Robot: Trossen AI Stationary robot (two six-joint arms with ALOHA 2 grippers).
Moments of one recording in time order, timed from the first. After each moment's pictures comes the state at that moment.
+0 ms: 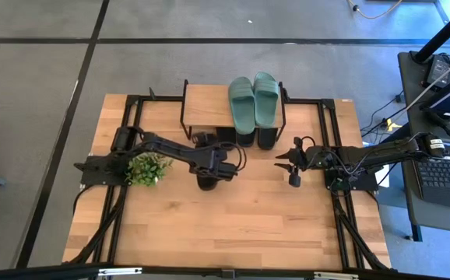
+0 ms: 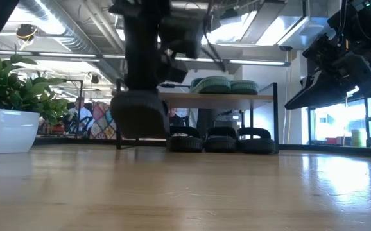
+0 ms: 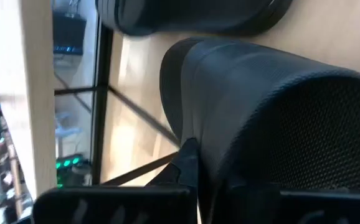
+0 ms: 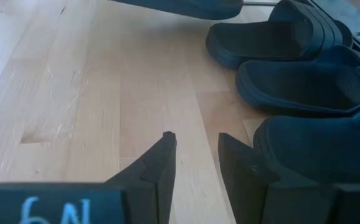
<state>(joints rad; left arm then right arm) -0.07 2.01 1.48 -1.19 -0.78 -0.44 0.04 0.76 0.21 0.02 0.22 0.02</state>
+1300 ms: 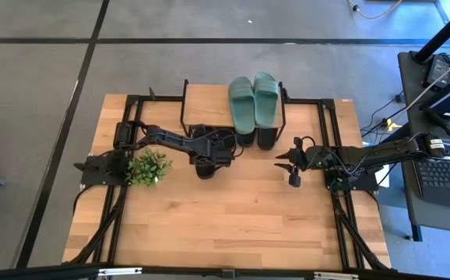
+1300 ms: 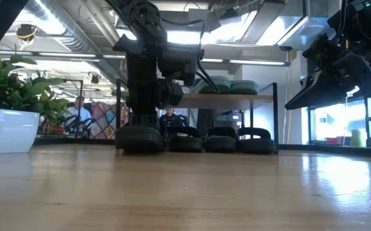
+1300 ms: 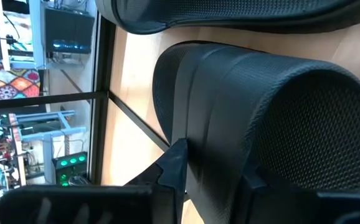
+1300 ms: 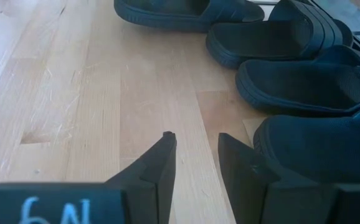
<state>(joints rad) 0.06 2.01 1.32 -0.92 -0.83 -0.28 0.04 0.76 0.21 0.02 0.22 0.02</state>
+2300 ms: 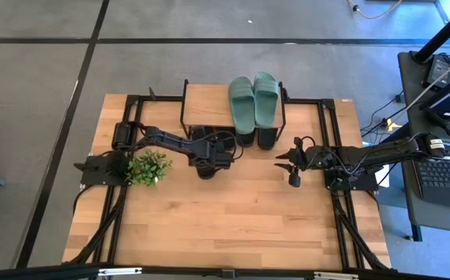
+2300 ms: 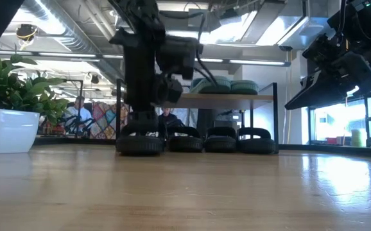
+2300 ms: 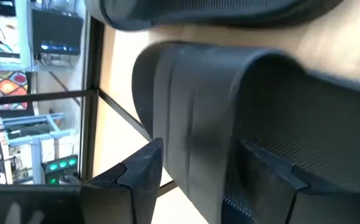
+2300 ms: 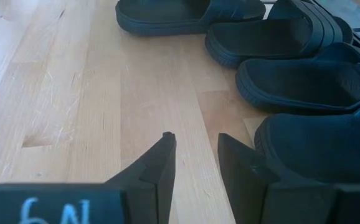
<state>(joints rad) 0.03 2.00 1.32 -0.94 -0.79 -0.30 0.04 0.76 0.21 0.02 0.22 0.04</state>
